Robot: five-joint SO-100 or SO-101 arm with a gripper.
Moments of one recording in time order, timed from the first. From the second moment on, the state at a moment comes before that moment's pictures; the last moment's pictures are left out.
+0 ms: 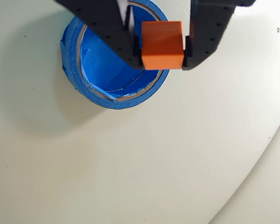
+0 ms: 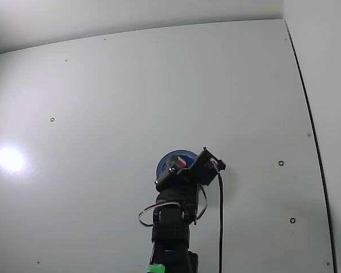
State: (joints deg) arm 4.7 156.6 163.7 14.3 -27.2
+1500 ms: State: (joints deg) arm 4.7 140.2 164.4 13.0 -27.9
